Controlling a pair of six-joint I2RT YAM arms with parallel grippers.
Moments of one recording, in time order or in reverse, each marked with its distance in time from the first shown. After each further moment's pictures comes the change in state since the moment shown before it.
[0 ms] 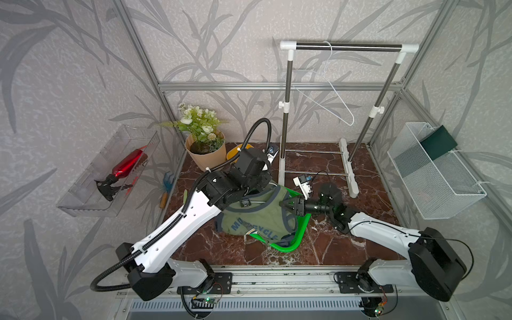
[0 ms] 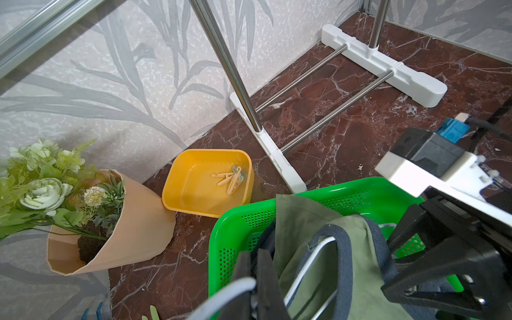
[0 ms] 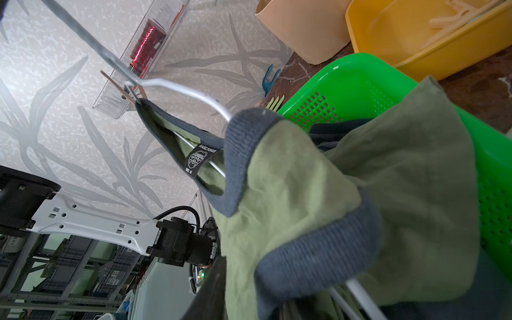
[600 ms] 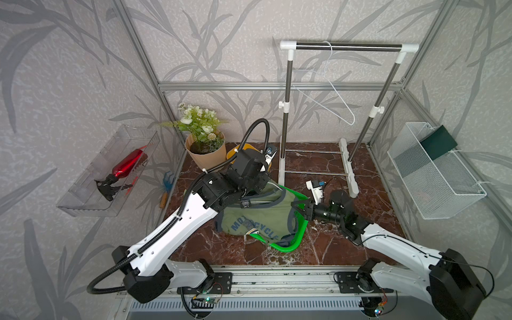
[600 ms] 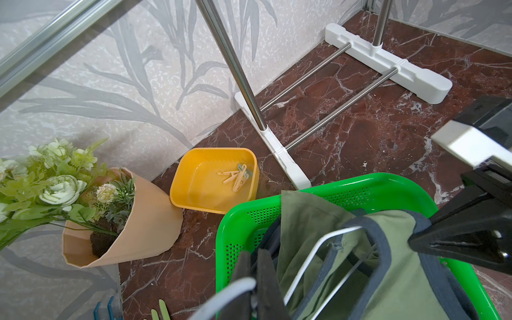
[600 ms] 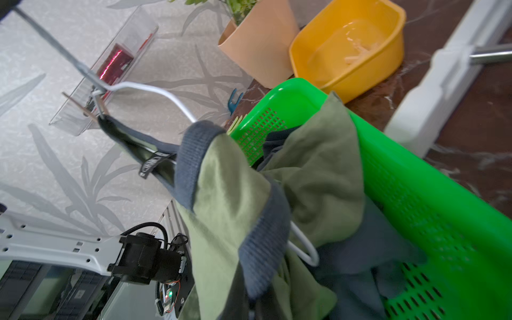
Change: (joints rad) left arm 0.000 -0.036 0.004 -0.031 -0.024 0.023; right arm -0.050 -0.235 -0.156 -0.108 0.208 -0.044
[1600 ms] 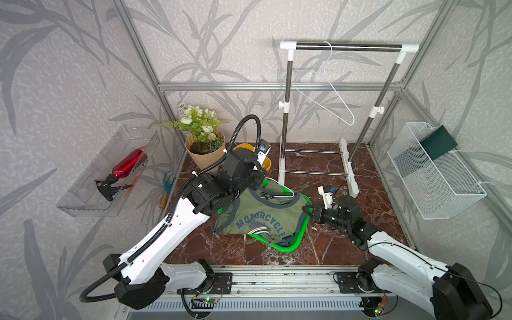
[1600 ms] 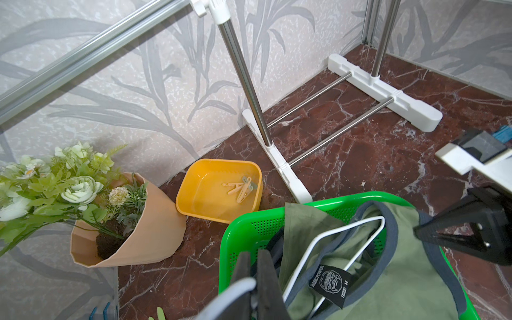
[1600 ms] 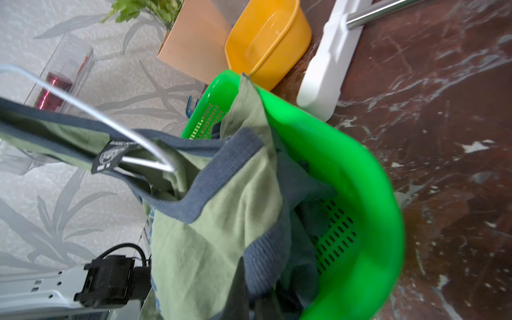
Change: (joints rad) left arm 0.013 -0.042 0.005 0.049 0.003 -0.033; right arm -0.065 -0.081 -0.072 -0.110 0.010 0.052
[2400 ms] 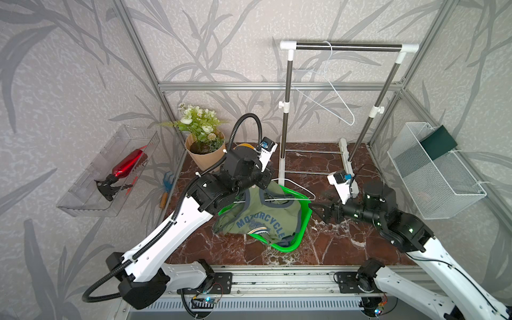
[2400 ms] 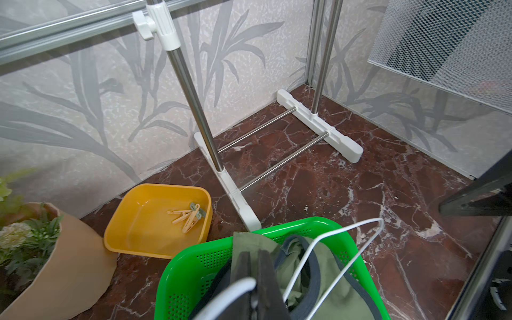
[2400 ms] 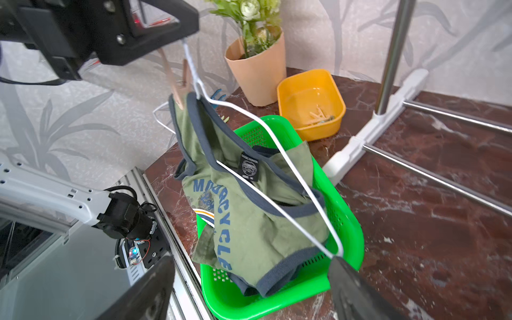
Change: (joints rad) left arm 0.020 0.004 -0.063 0.153 0.276 -0.093; right arm 0.090 -0.169 0.620 -0.796 0.081 -0.513
